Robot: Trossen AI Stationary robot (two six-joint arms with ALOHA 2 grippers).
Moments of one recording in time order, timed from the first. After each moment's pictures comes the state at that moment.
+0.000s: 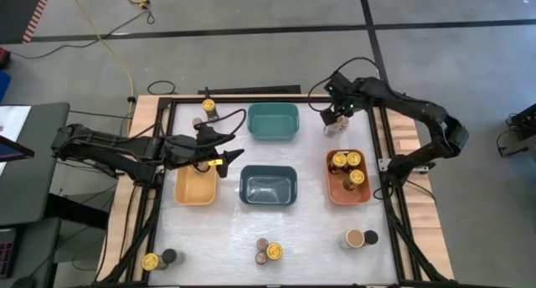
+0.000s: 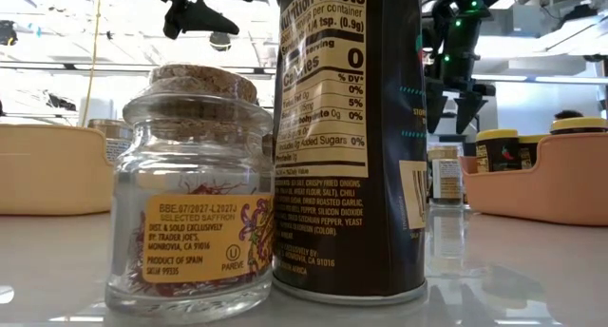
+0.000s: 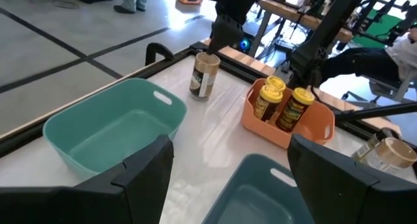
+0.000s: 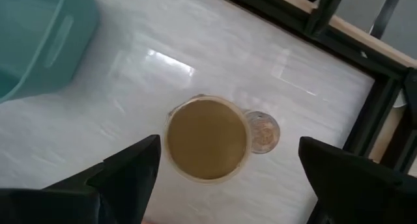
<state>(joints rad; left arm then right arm) -0.12 1.02 0.86 -0.12 -0.55 -0.43 -0.69 1.43 1.21 -1.04 0.20 0.38</state>
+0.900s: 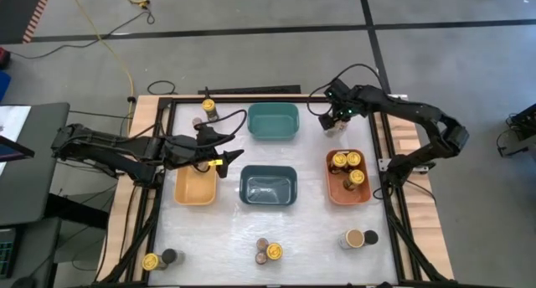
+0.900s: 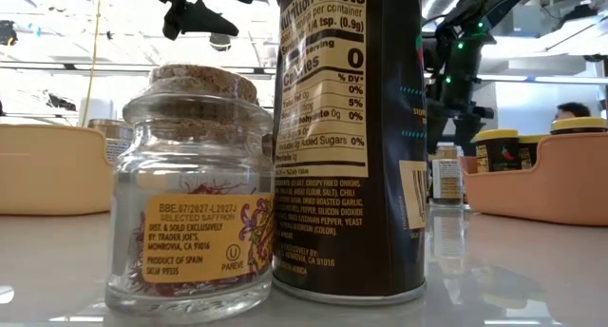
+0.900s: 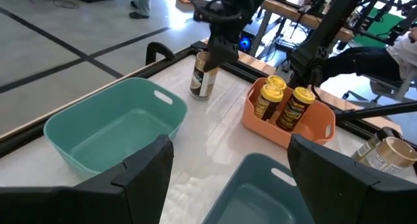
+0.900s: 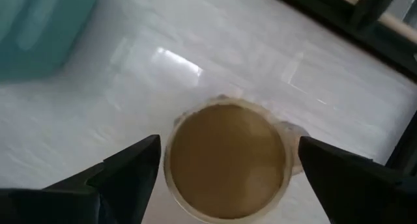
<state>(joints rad) -0.12 1.02 0.86 -0.12 -0.55 -0.43 -0.69 1.44 1.04 -0.84 0.16 0.32</state>
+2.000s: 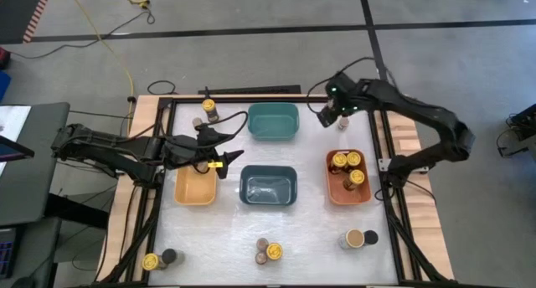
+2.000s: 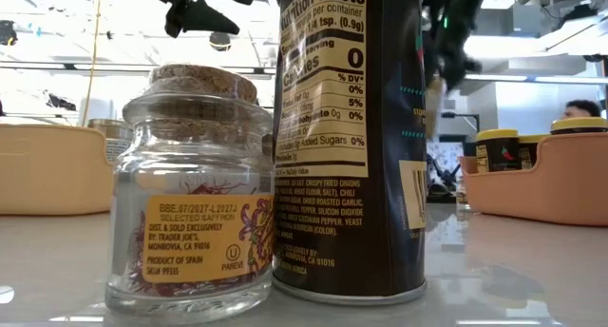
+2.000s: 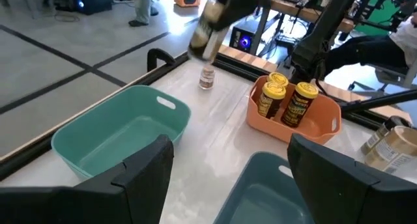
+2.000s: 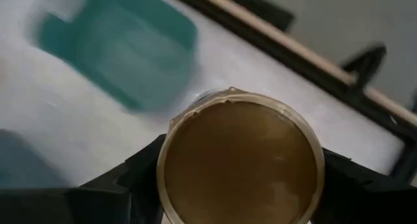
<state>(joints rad) -0.12 1.02 0.86 -0.12 -0.55 -0.35 -0.53 1.33 1.32 -1.02 0.19 0.37</state>
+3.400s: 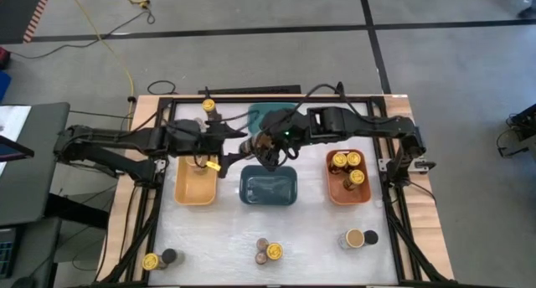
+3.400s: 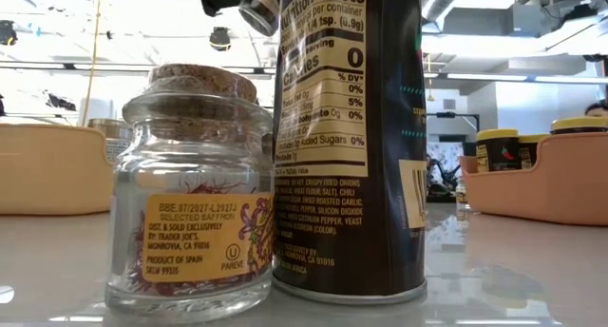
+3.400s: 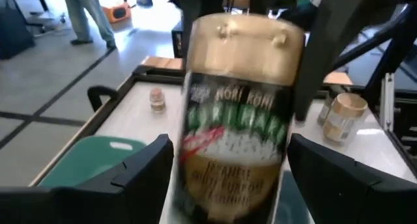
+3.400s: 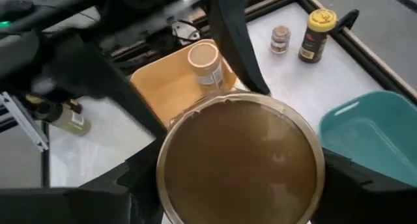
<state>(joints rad) 0.00 1.11 1.00 -0.12 -0.18 -0.05 0.04 1.82 2.05 -0.91 0.18 0.41</state>
